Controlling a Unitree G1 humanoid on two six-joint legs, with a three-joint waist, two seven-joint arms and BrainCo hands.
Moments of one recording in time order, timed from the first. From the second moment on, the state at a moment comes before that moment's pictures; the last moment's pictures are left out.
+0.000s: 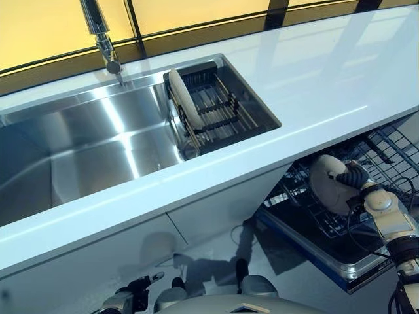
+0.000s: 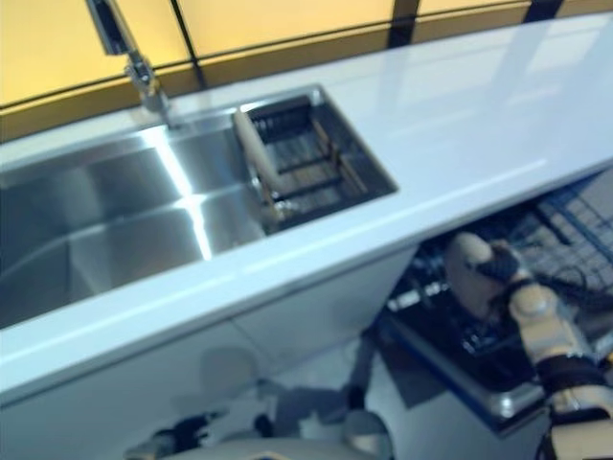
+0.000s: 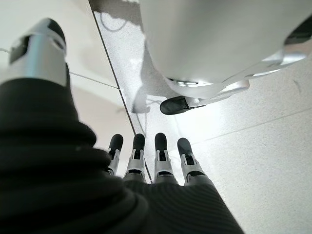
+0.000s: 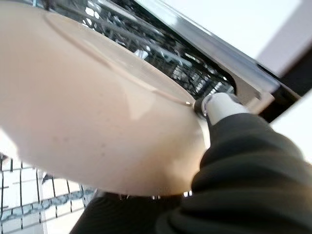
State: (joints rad) left arm 0.05 0.28 -0.17 1.12 -0.29 0.14 -0.11; right arm -0.26 -0.83 0.18 0.58 -0.07 0.08 0.05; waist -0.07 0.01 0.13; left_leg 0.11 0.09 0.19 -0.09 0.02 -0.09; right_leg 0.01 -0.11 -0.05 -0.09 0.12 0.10
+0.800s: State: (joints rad) left arm 0.03 0.28 -0.17 1.12 -0.29 0.12 -0.12; right arm -0.35 -0.77 0.24 0.77 -0.08 0.12 0.08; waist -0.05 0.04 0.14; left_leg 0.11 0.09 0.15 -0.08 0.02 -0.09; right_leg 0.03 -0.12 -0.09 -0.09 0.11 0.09
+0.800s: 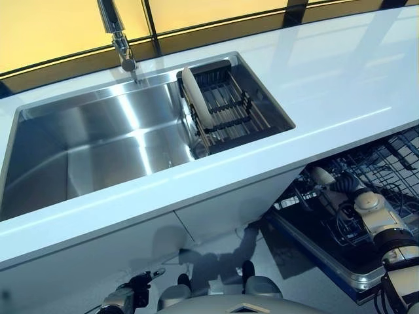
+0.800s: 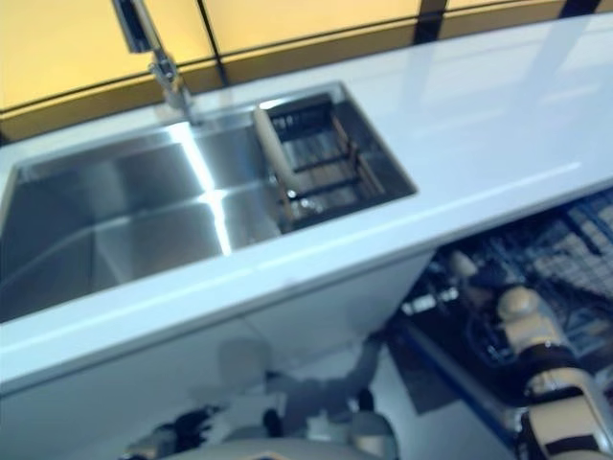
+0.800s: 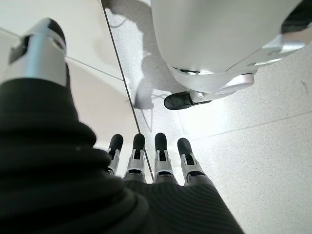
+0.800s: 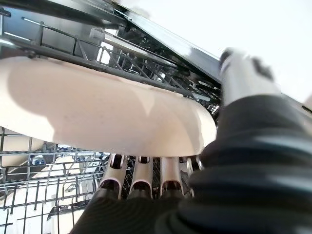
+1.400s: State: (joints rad) left arm 0.03 0.28 -0.17 1.12 -0.29 0.13 -0.12; right arm -0.34 -0.92 0.10 0.63 -0.02 0.18 0.09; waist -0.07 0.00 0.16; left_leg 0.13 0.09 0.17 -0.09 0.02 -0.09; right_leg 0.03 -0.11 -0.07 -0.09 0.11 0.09
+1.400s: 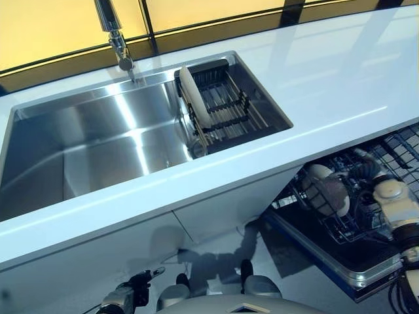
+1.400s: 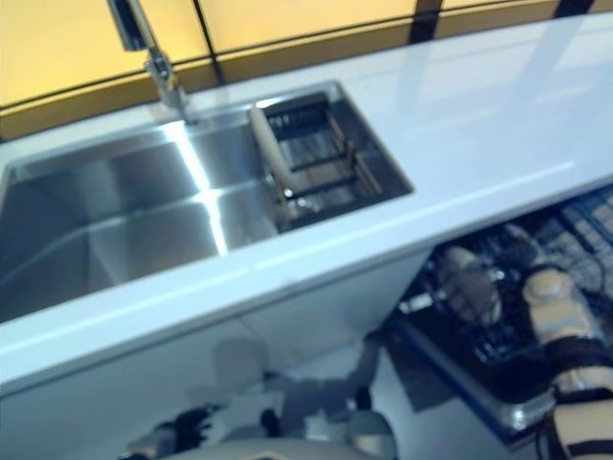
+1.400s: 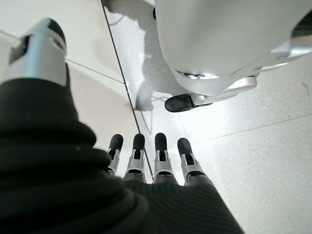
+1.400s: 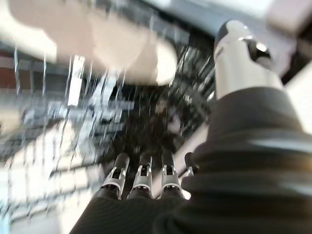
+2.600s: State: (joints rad) left arm 0.02 0.33 -0.17 1.21 -0.30 0.14 -0.10; right arm -0.85 -1.12 0.25 0.48 0.48 0.34 0.07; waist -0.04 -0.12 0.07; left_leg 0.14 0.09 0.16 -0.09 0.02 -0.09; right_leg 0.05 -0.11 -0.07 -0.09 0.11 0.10
